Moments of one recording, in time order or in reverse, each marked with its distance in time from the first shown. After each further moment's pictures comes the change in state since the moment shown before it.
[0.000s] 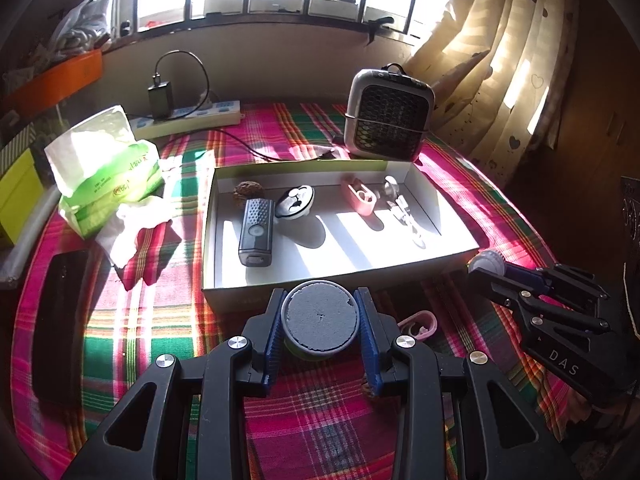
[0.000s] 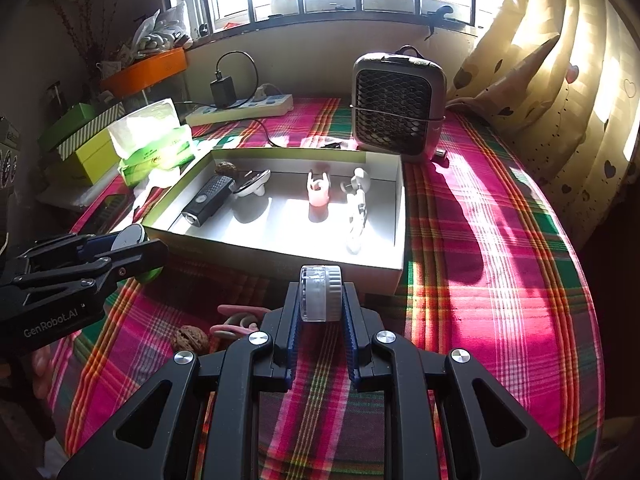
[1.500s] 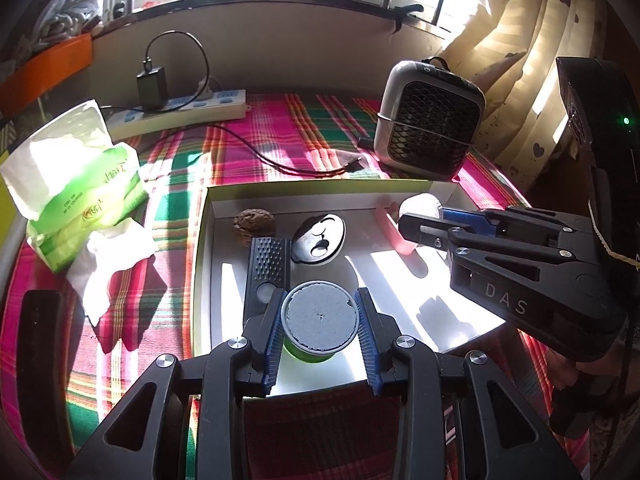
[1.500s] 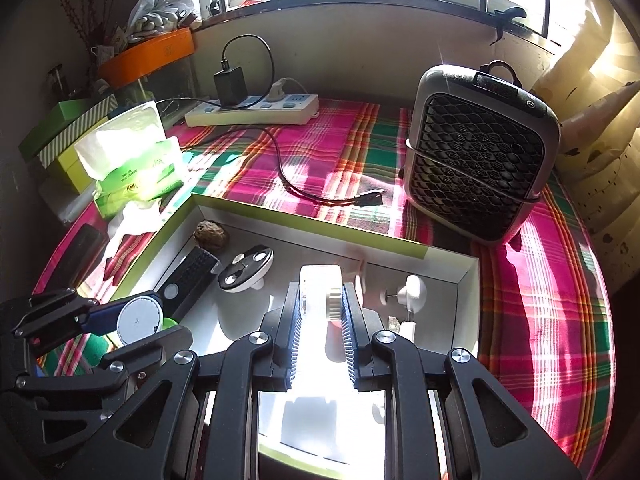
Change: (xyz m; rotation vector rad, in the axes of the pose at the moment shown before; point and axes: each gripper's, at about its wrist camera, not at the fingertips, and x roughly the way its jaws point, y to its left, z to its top) left arm 0.062 0.017 0.043 -0.036 0.045 0.018; right arm 0.101 0.011 0.091 -0.096 0.078 0.064
